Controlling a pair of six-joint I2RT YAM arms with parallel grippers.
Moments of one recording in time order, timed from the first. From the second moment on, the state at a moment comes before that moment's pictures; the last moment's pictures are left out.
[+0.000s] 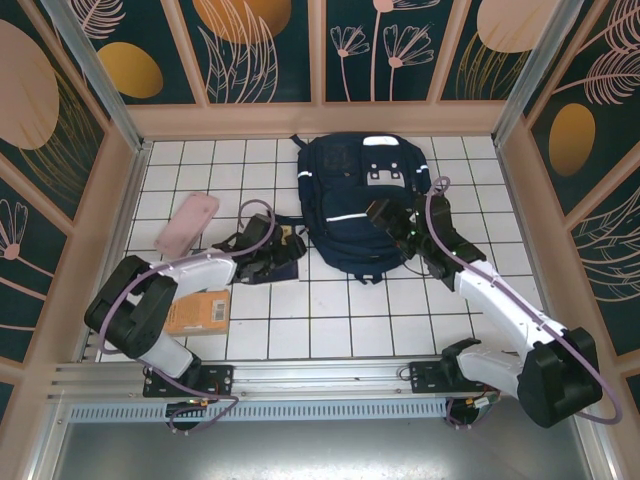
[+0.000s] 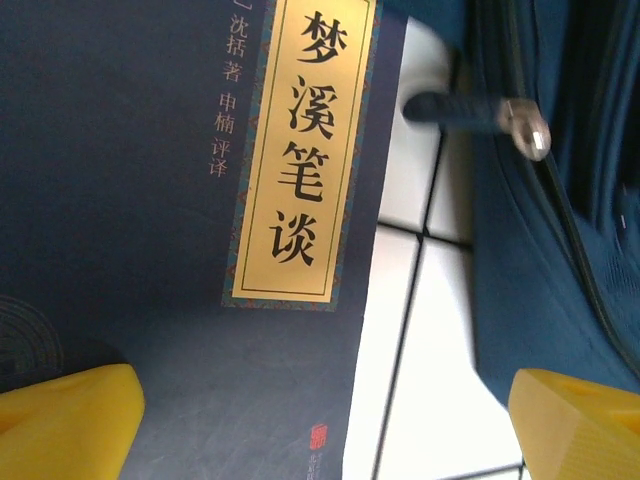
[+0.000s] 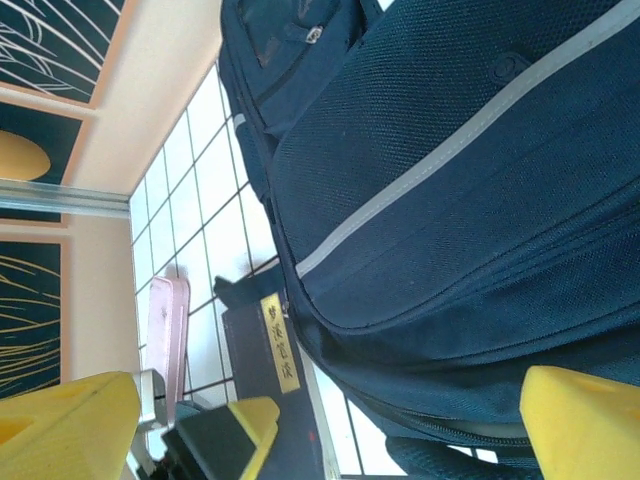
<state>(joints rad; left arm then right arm) -0.62 1.56 0.72 -0.08 0.09 -1.00 0.43 1.11 0.72 -0.20 -0.16 1.02</state>
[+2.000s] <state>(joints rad) -0.38 1.46 0.65 -0.32 0.23 -0.75 0.90 1.97 1.23 -0.30 -0.09 0.84</state>
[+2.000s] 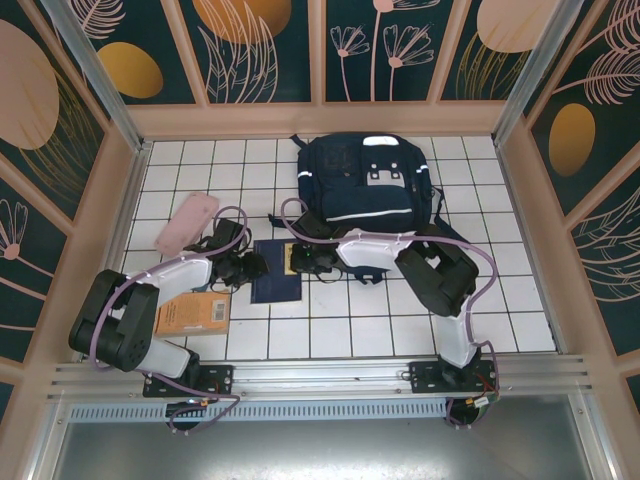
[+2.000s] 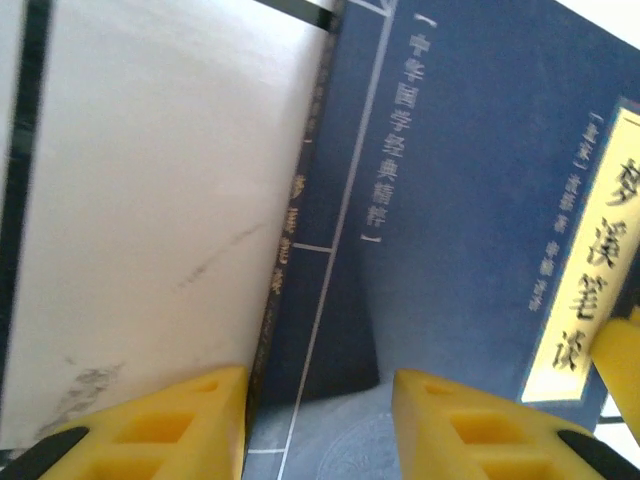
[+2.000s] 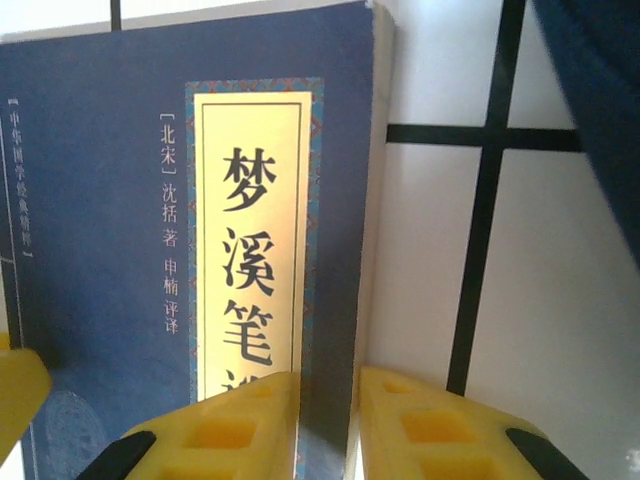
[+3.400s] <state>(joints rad) -0.40 1.31 0.70 -0.30 0.25 -0.88 0.85 1.81 1.06 -0.18 -0.18 0.86</state>
